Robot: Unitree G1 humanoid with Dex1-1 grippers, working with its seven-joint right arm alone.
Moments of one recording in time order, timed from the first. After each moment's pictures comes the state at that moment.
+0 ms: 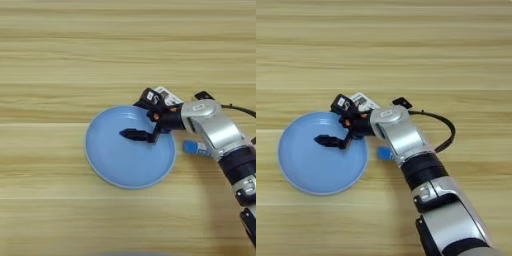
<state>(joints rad) -0.53 -0.35 0.28 0.44 0.00 0.34 0.97</state>
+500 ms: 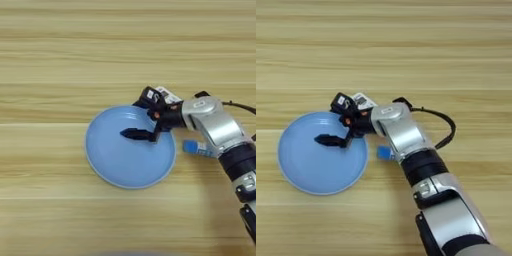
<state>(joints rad) -0.54 -0.36 0.27 0.36 0.01 0.36 1.05</state>
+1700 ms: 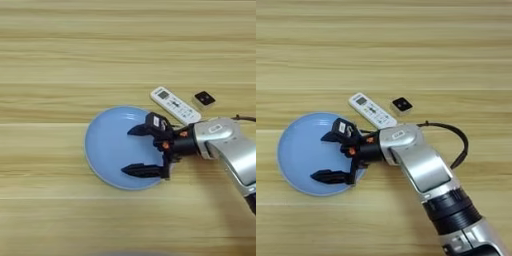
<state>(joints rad) -0.26 -0.49 0.30 -0.15 0.11 0.58 1.15</state>
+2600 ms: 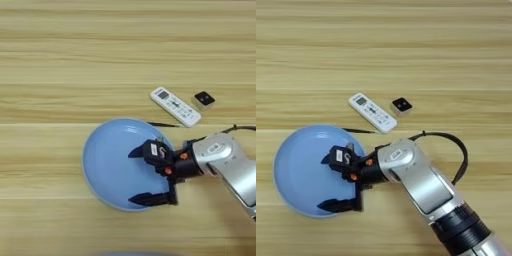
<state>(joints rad) -0.17 -0.58 0.43 -0.21 0.03 0.43 1.19</state>
